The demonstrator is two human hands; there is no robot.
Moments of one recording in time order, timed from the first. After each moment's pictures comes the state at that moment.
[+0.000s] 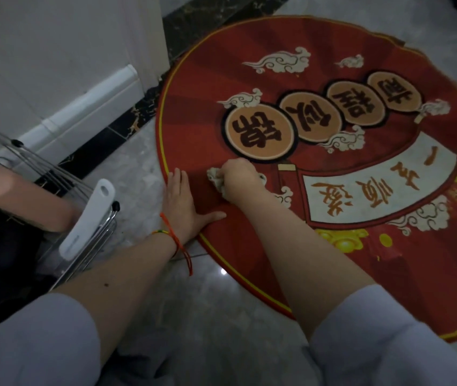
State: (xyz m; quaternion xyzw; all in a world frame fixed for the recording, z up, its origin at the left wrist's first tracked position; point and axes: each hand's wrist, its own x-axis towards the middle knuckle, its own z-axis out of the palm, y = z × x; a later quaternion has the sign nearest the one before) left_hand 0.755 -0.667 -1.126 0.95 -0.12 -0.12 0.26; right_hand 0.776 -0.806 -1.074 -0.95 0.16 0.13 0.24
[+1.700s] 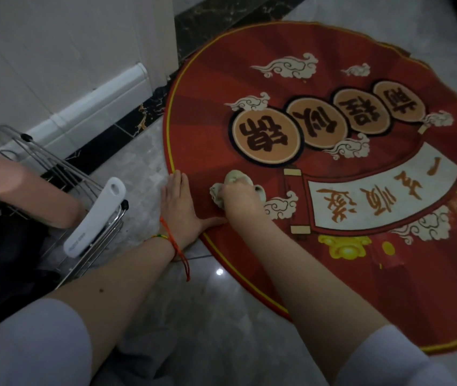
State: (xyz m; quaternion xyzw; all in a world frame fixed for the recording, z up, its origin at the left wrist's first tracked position) left_hand 0.753 -0.653 -1.129 0.95 -0.13 -0.10 0.26; right_hand 0.736 -0.785 -1.077 -0.96 0.14 0.12 0.21
